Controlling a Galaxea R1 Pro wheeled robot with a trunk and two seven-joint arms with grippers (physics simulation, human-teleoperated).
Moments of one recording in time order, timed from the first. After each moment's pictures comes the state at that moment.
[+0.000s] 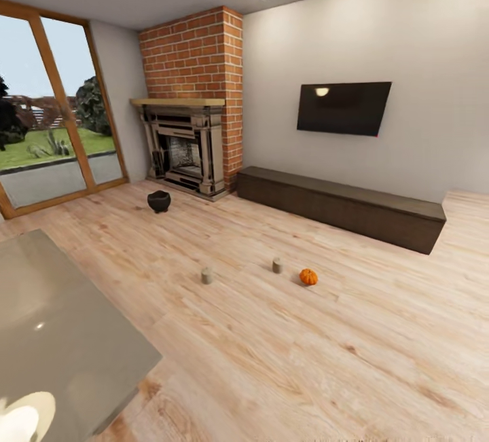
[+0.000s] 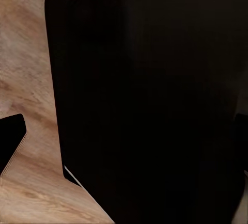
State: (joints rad) left arm 0.00 -0.02 0.00 -0.05 0.00 0.00 0.00; right arm -0.06 0.00 0.00 -0.05 0.00 -0.14 0.01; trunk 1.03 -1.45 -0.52
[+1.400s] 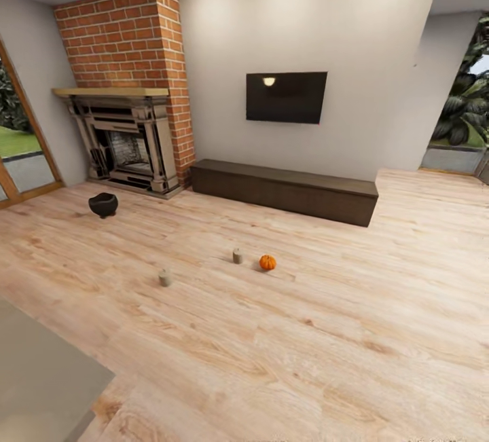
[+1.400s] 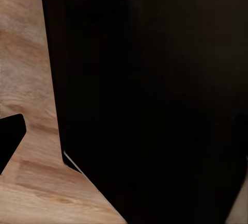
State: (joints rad) left arm 0.00 -0.02 0.00 -0.05 0.00 0.00 0.00; right arm -0.06 0.00 0.00 -0.05 0.00 -0.14 0.01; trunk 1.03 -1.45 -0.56
